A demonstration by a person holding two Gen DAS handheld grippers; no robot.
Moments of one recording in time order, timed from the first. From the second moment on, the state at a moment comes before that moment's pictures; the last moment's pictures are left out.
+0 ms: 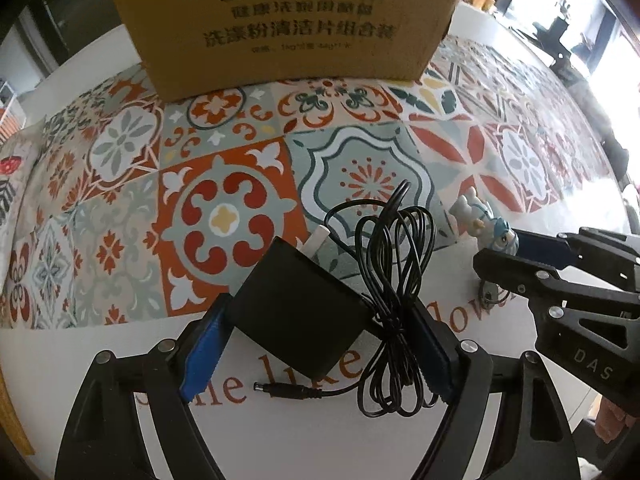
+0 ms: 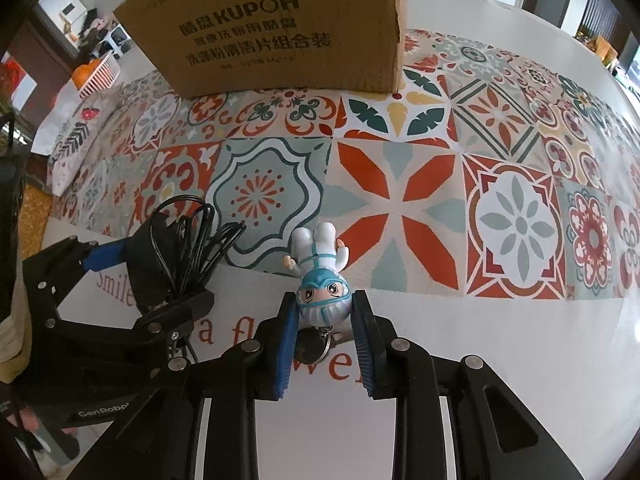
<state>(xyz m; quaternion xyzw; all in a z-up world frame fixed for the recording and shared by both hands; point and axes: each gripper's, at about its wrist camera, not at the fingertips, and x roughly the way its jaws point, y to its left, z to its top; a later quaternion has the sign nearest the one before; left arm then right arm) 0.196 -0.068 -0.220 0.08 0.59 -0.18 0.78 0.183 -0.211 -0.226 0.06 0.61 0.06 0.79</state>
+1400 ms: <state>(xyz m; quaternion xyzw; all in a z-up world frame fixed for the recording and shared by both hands) 0.209 -0.047 -0.065 0.05 0.41 -0.14 0.90 0.192 -0.208 -0.082 0.06 0.44 0.04 0.90</state>
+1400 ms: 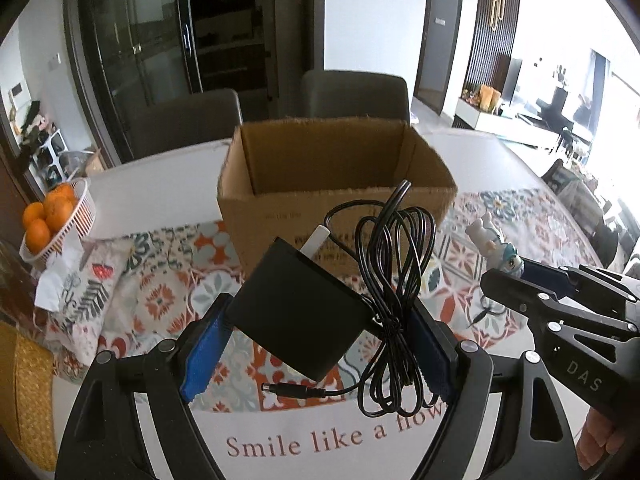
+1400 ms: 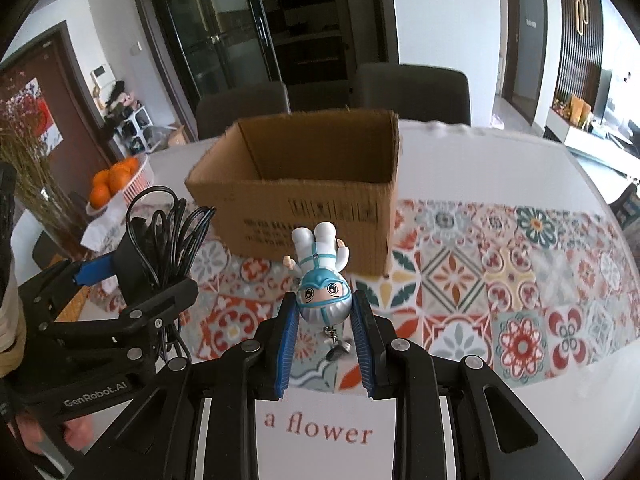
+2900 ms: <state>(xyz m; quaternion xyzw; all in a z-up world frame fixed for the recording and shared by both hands) 0.348 -0.041 -0.006 0.04 0.39 -0.14 0.91 0.327 -0.202 -0.014 0.04 0.38 0.06 0.92</state>
